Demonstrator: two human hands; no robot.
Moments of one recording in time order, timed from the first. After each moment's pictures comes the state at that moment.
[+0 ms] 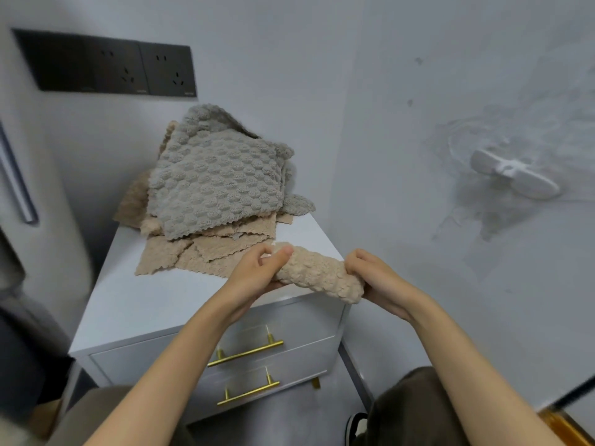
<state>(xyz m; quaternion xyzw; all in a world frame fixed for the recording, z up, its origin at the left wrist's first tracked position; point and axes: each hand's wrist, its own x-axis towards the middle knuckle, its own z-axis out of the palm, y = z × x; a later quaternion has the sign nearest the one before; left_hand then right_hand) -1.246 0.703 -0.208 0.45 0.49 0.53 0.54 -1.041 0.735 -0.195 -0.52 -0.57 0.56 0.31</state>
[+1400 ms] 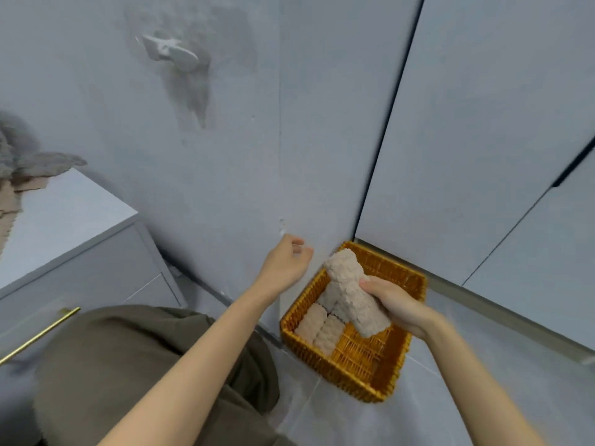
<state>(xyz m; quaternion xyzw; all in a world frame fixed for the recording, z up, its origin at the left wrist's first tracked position) -0.922 0.583 -0.273 0.72 0.43 0.20 0.50 -0.740 0.456 -0.316 -0.68 -0.33 0.53 0.39</state>
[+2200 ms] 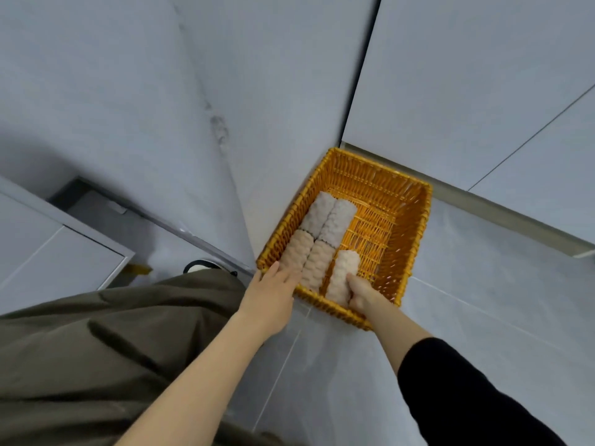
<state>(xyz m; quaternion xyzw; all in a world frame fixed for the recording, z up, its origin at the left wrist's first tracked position) -0.926 0.563 -0.470 0.92 0.27 -0.20 0.19 -0.736 0.481 -0.586 -0.71 0.20 0.50 0.46</state>
